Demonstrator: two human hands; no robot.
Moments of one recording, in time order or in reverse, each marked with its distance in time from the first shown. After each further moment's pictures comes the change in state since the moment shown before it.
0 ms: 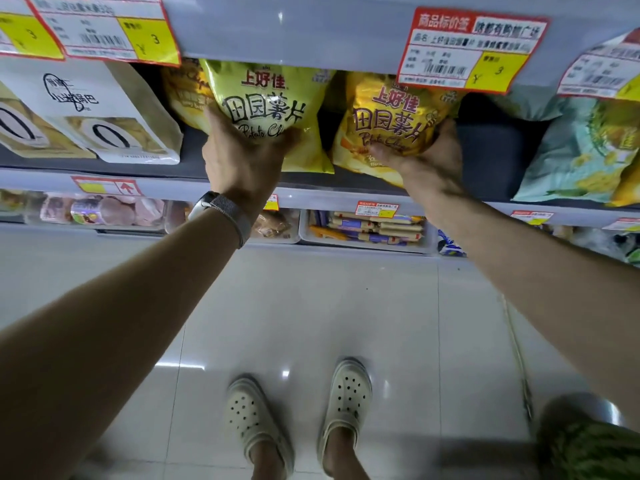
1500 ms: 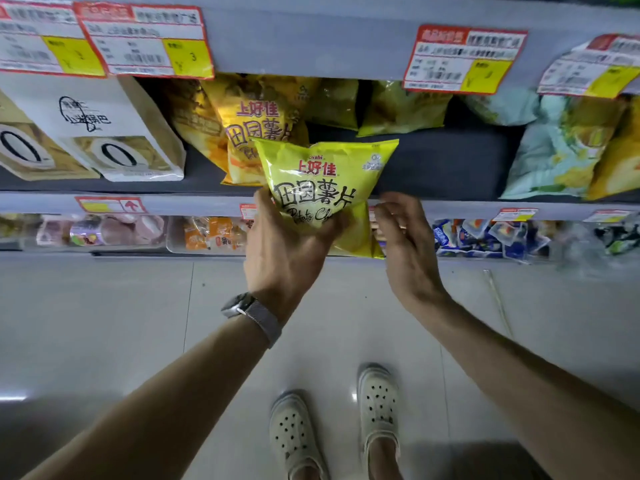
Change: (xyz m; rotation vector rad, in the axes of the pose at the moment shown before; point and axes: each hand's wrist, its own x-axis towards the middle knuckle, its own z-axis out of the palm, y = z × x) left_hand -0.091 -0.023 -0.017 0.013 -0.243 0.021; right_hand -0.123 0.025 0.018 0.142 -0.027 -0.048
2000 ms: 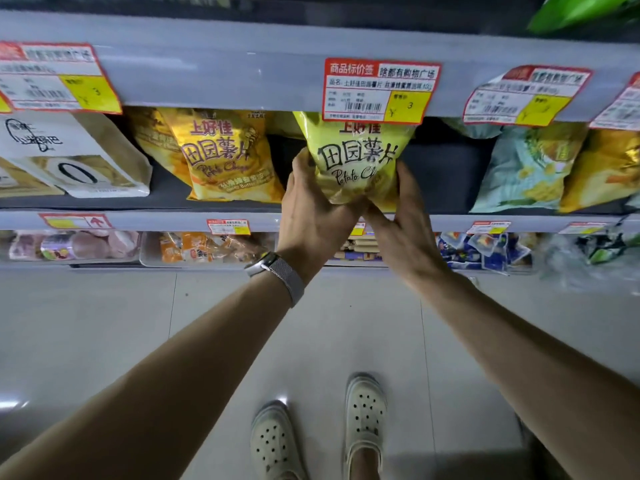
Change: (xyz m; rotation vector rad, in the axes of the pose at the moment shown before) left_hand 0.034 0.061 0.076 -0.106 -0.157 0.165; right_hand 0.066 -0.005 -0.050 -0.284 -0.074 -0.144
